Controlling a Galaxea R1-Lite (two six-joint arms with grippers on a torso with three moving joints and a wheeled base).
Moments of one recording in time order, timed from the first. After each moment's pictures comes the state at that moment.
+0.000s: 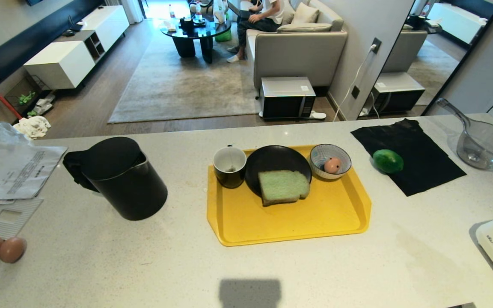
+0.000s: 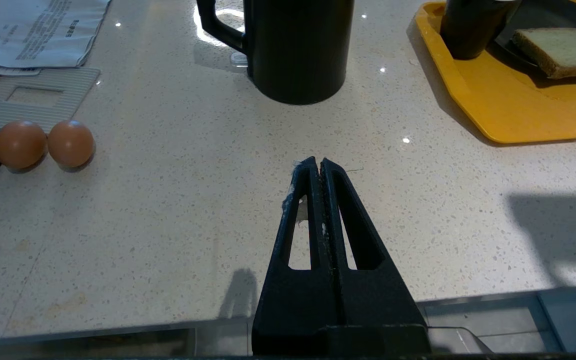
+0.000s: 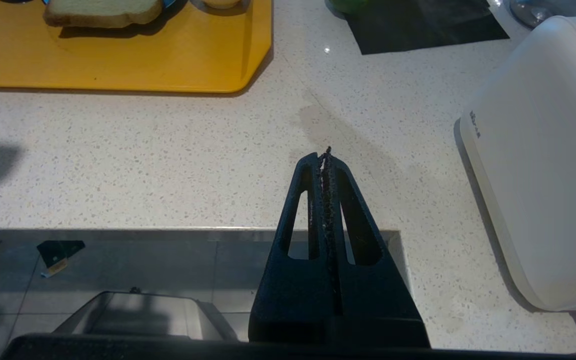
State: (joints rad) left arm 0.00 0.00 0.00 -0.05 0.01 -0.03; right arm 0.01 0.00 -0.01 0.02 -0.01 -0.03
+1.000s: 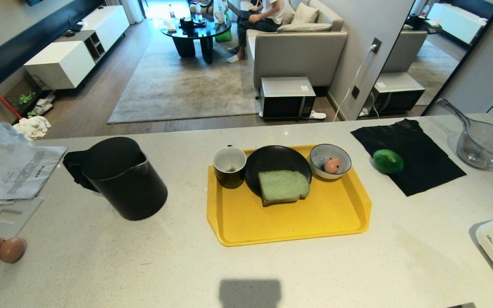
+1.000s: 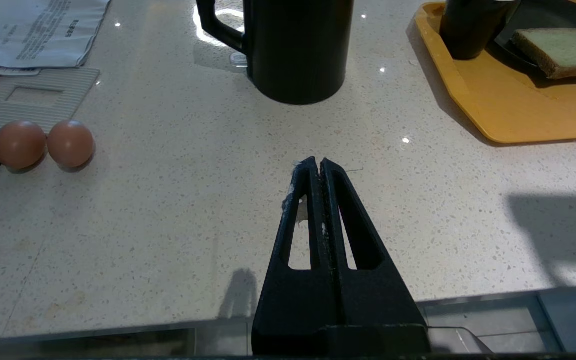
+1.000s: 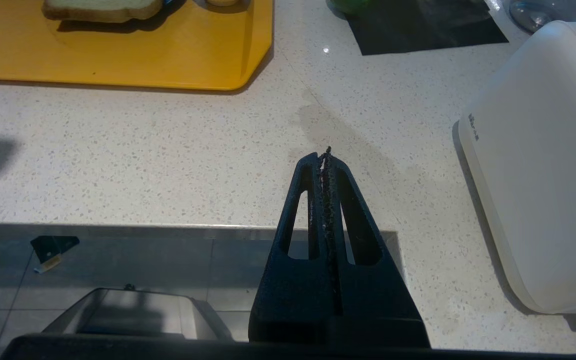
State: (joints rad) left arm 0.00 0.00 0.00 -0.05 0.01 -0.03; right arm 0.01 0.00 0.00 0.02 0.00 -0.06
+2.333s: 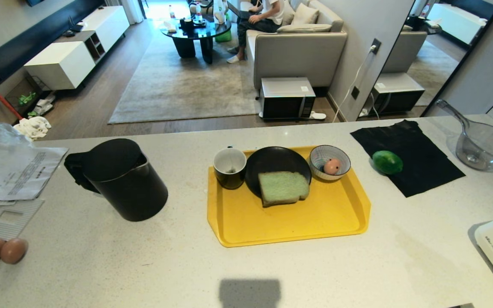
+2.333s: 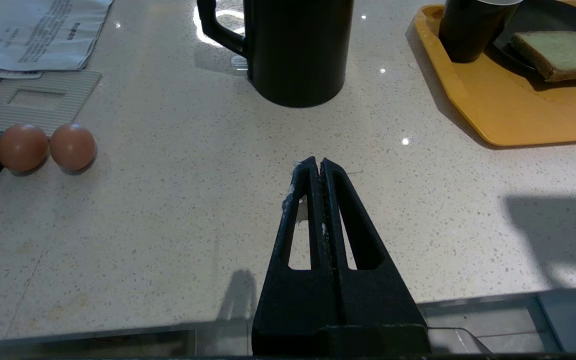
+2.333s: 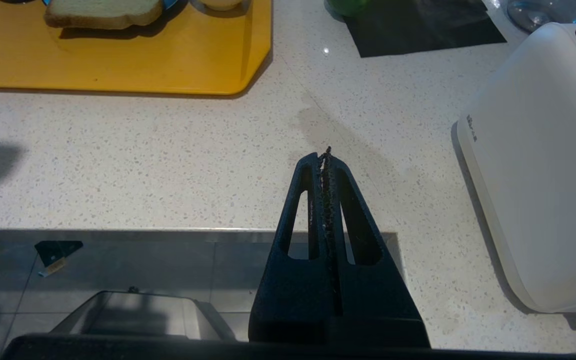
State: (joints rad) left arm 0.00 0.00 0.00 -0.05 0.01 -0.03; right arm 0.01 0.00 -0.01 0.02 0.00 -0.04
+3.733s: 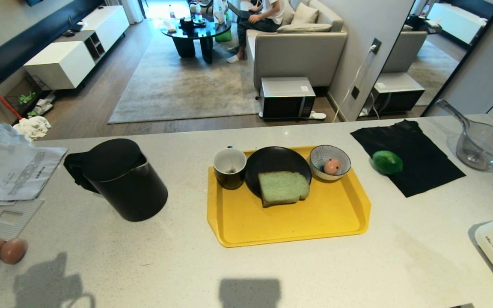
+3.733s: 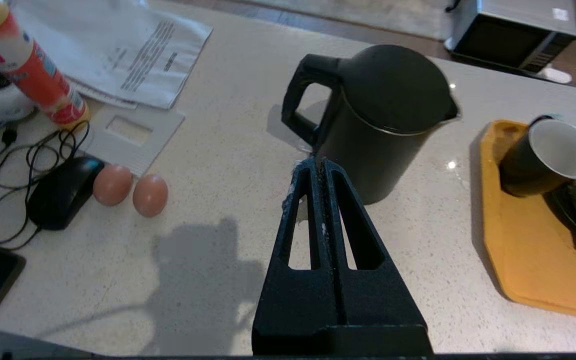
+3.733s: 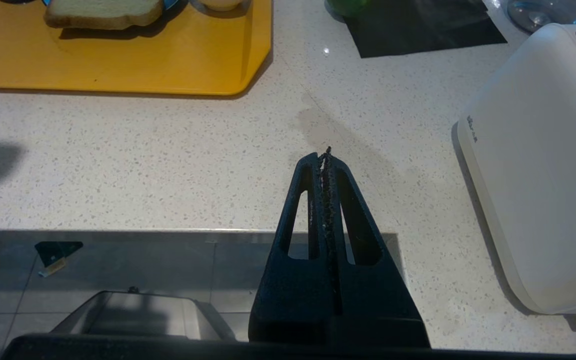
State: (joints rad) left arm 0.05 0.66 -0.63 0.04 0.21 -0.18; right arm 0.01 0.00 -0.01 0.02 0.00 -0.04
